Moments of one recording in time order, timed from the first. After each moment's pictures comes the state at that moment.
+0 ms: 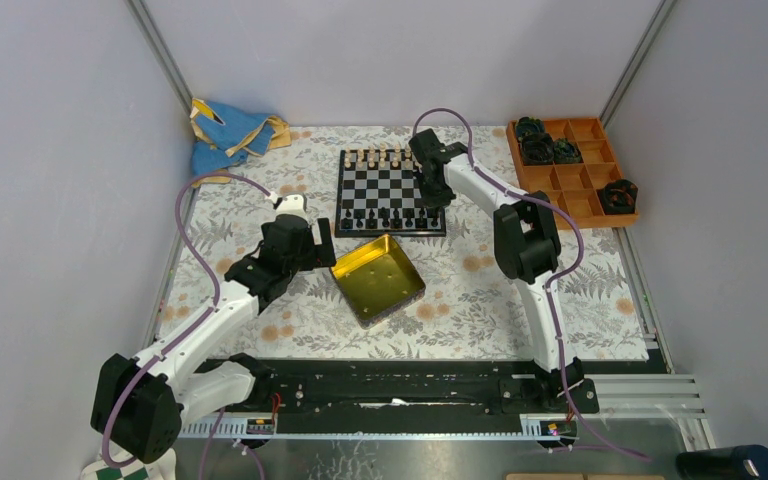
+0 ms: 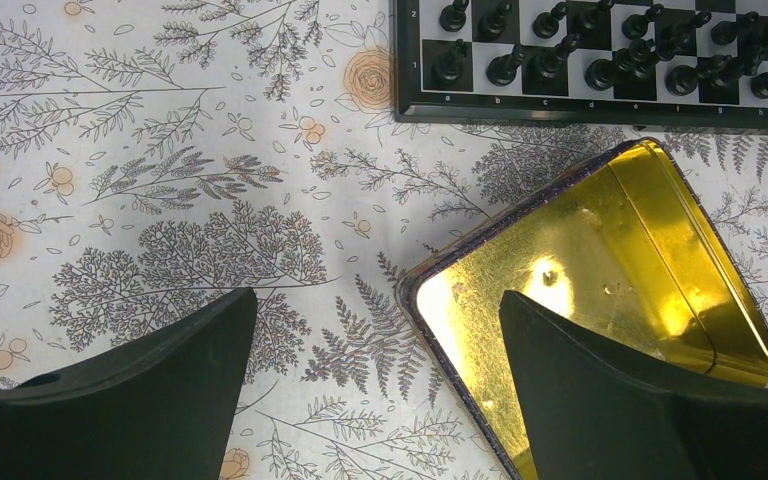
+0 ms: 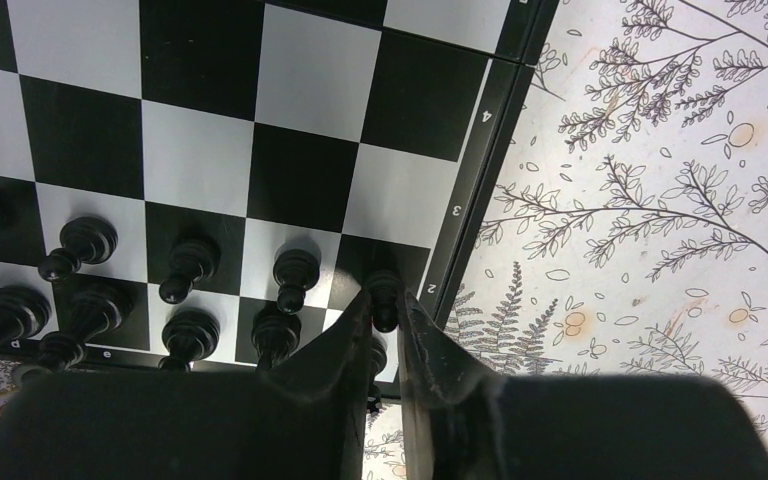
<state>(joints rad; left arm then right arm) -0.46 1.05 0.68 -0.31 -0.27 -0.41 0.48 2.32 2.00 -0.88 0.15 0.20</state>
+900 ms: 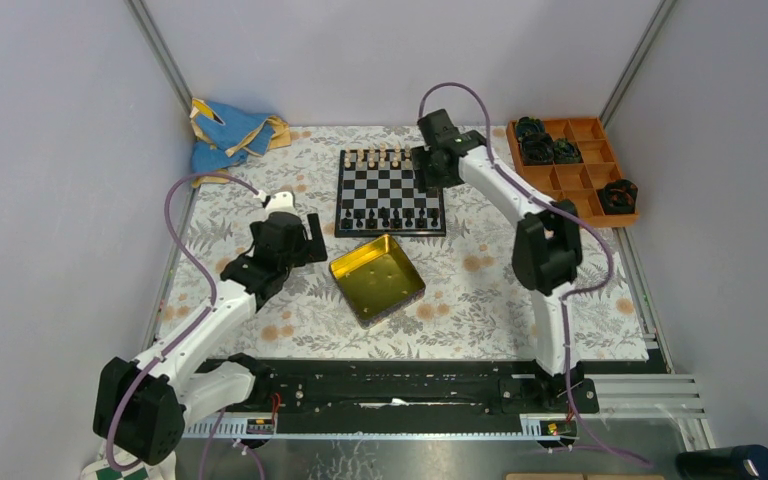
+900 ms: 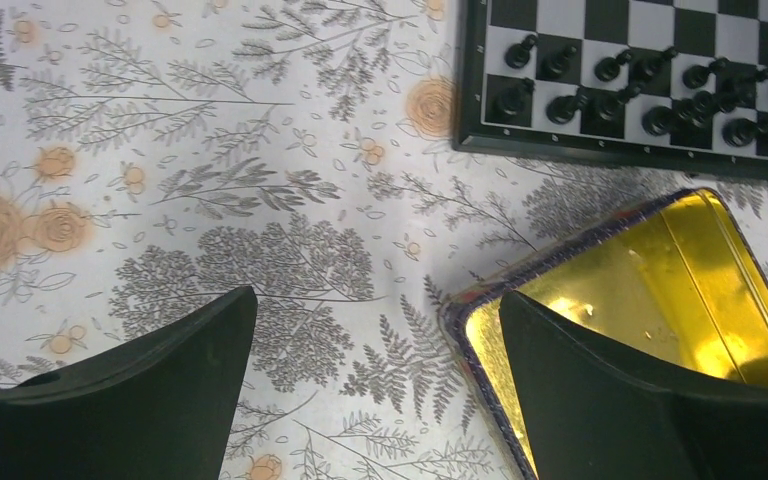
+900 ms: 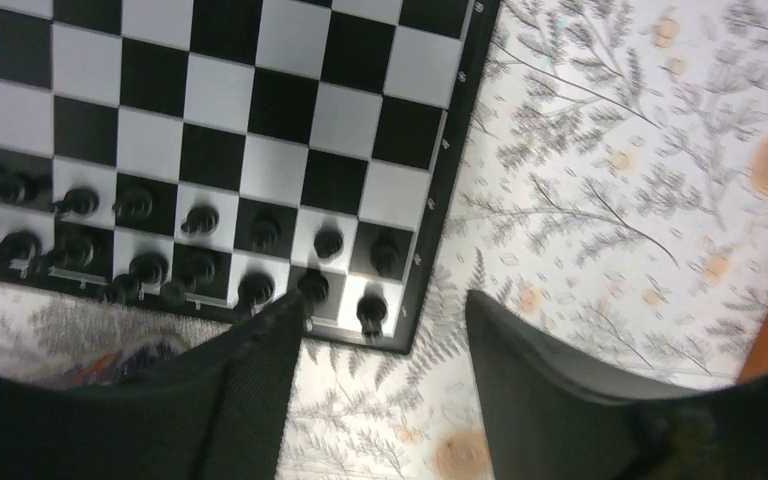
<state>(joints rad) -0.43 1.04 0.68 -0.31 -0.32 -0.41 0.48 2.20 2.01 -0.84 0.16 0.19</state>
